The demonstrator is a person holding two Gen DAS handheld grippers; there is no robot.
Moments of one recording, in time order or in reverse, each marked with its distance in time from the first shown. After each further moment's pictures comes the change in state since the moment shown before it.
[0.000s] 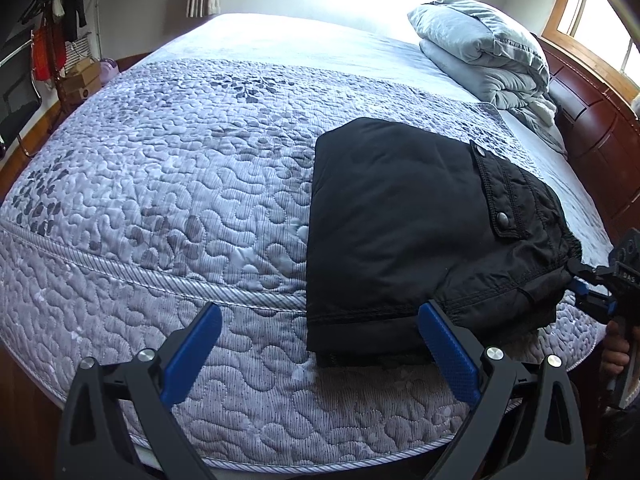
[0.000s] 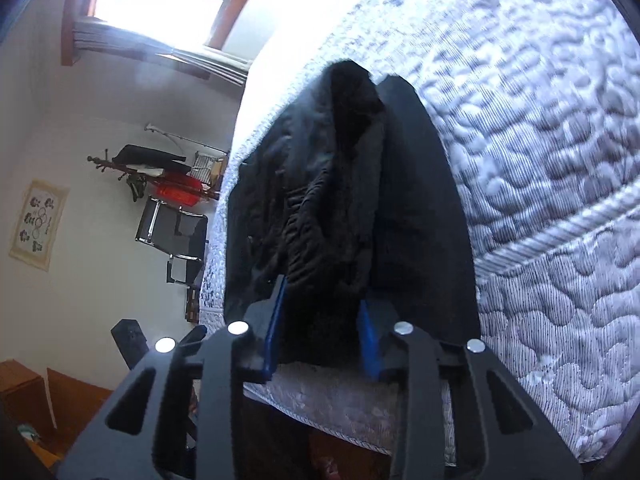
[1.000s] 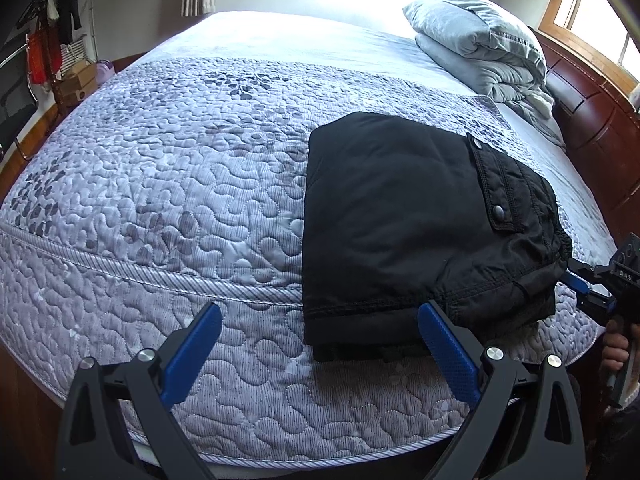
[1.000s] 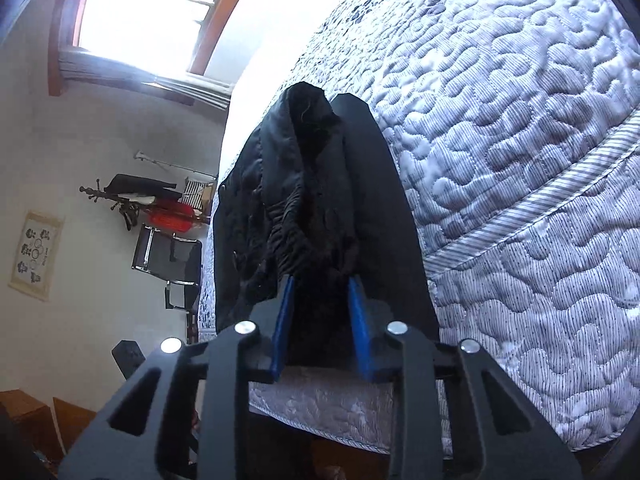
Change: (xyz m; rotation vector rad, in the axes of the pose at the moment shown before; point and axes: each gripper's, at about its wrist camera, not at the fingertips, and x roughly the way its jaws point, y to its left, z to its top) left arm 0.002 -0.006 -0.003 0.017 0.018 0.004; right arm -0.028 -0.047 -0.002 0.099 -0.055 -0.030
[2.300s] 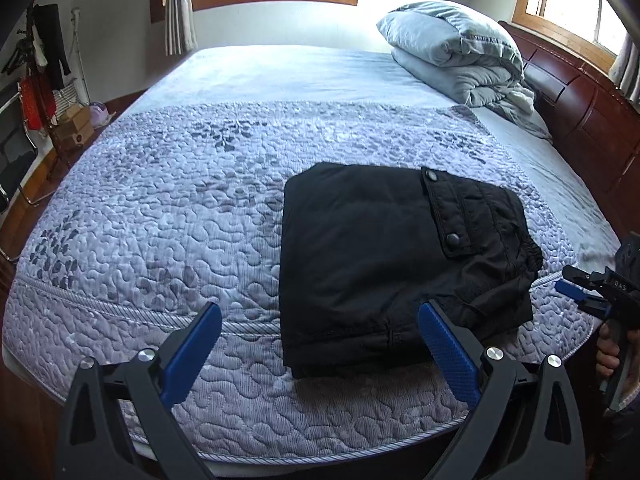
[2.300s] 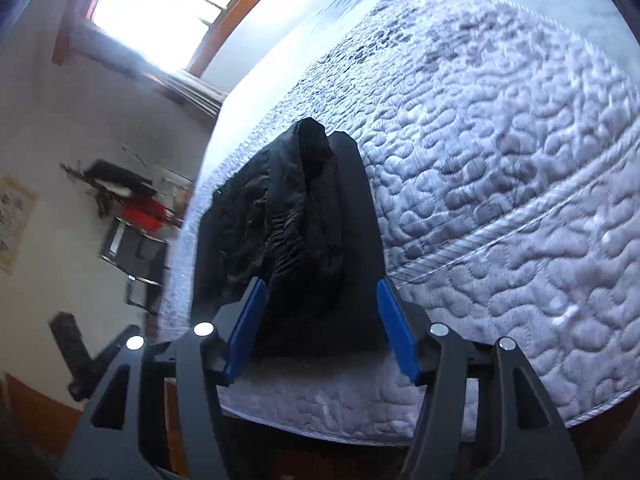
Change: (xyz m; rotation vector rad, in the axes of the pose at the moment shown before) left arm -0.044 -0.042 0.024 0.101 -0.062 0.031; right arm -0.052 0.023 -0.019 -0.165 -0.097 -0.170
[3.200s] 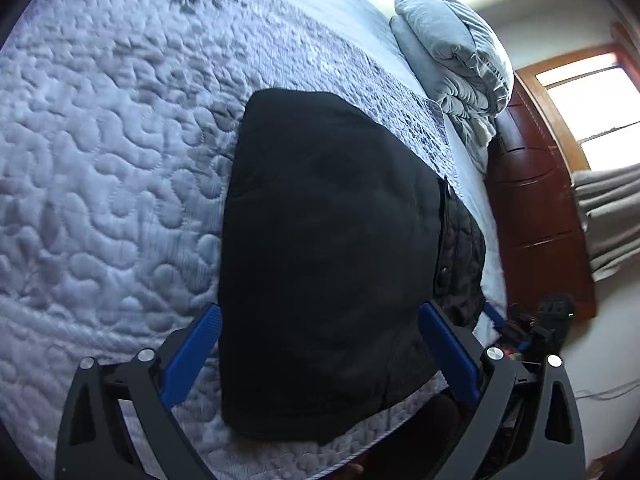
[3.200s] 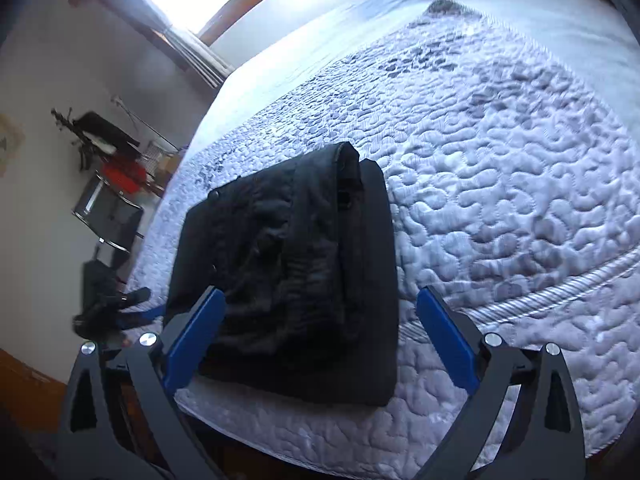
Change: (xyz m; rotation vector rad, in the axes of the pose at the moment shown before) left arm 0.140 0.081 0.025 -0.368 0.295 -0.553; right arm 0.032 0.035 0.042 -0.136 0.044 -0.047
